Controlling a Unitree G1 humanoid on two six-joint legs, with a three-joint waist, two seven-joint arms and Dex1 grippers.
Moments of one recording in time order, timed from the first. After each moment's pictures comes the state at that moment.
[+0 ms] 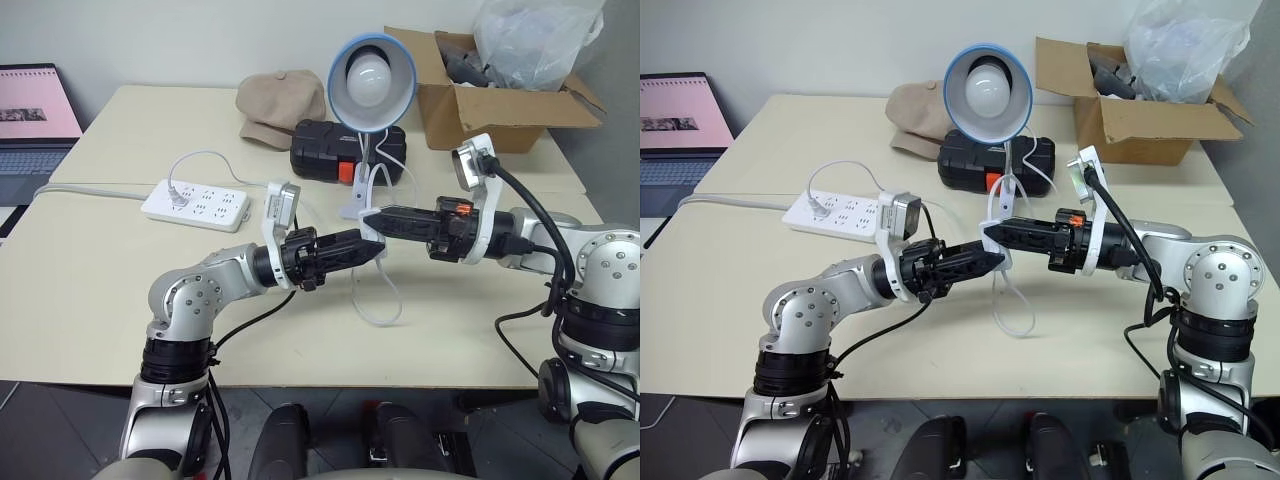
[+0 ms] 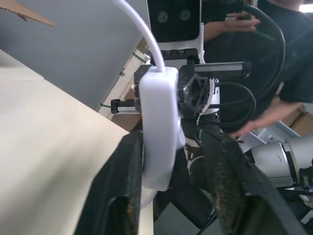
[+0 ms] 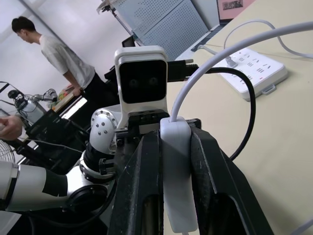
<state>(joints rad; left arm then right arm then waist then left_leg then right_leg) -0.52 0.34 0.05 -0.16 -1.00 0.97 -0.91 -0.71 -0.47 -0.23 -0.23 1.31 1.36 0.45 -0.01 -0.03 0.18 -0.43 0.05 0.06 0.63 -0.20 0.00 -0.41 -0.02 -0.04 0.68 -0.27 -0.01</state>
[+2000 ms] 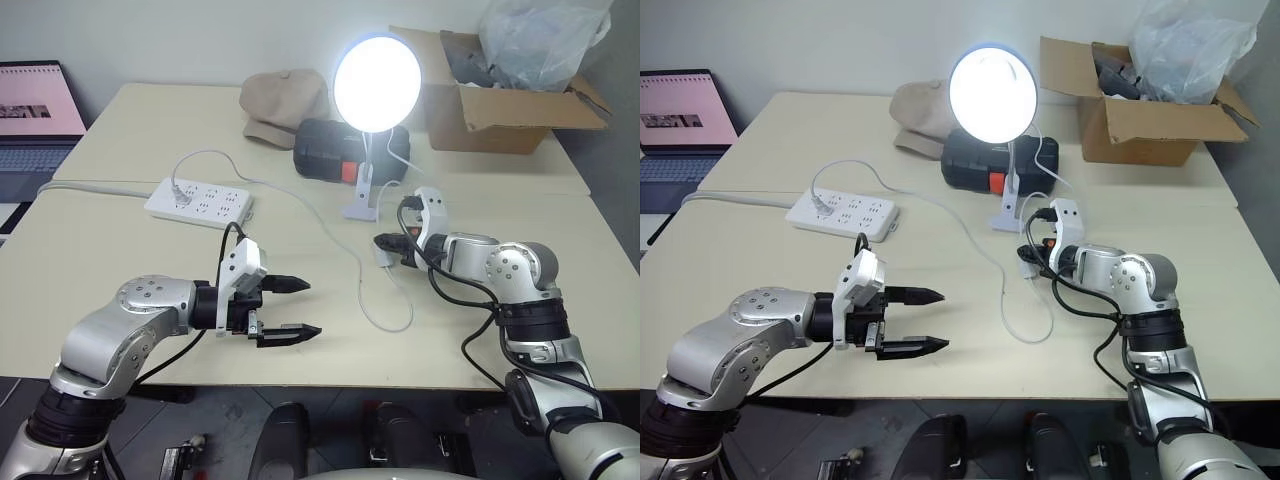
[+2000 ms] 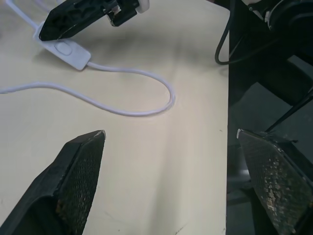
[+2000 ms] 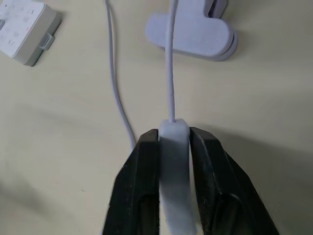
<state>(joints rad) -0.23 0.80 -0.04 -0.39 -0.64 0.69 -1.08 -0.69 -0.31 -0.02 0.10 0.77 1.14 0.09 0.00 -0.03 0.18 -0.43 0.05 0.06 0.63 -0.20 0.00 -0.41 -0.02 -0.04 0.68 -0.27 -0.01</state>
